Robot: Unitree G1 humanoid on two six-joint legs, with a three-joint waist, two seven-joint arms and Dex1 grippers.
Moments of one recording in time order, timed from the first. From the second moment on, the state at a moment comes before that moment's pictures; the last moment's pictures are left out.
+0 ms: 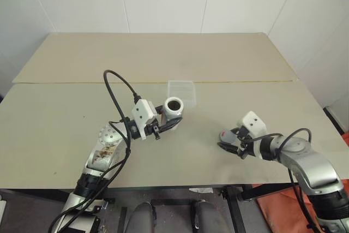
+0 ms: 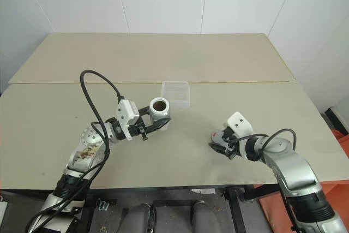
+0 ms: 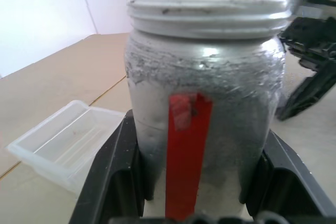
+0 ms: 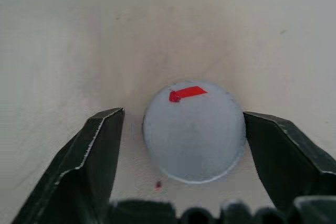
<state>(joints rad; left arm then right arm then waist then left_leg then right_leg) -0.39 0.37 -0.11 0.02 -0.26 0.03 -0.85 -0.21 -0.75 0.07 -0.34 0.34 0.78 0.70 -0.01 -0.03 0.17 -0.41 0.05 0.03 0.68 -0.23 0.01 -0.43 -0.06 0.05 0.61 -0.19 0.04</state>
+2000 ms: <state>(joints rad) -1.31 0.27 -0.05 1.38 0.25 -0.25 -0.34 -0.14 -0.55 -0.11 -0.66 0.34 0.84 0.39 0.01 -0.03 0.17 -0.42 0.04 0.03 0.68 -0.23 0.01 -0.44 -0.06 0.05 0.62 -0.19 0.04</state>
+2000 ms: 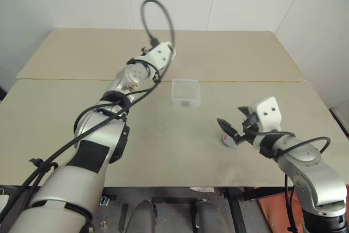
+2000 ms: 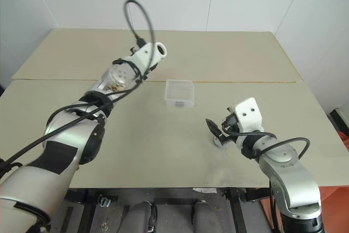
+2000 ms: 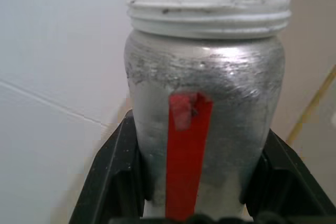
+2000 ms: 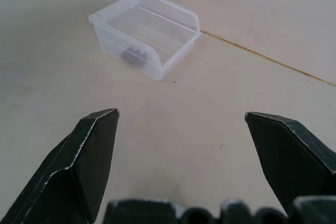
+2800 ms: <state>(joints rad) -0.72 0.14 0.17 0.77 -0.12 -0.20 -0.37 -0.12 -0.55 -0.05 -0.59 0.30 0.80 0.42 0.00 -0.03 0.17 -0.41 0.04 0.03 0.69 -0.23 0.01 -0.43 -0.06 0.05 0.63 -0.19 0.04</state>
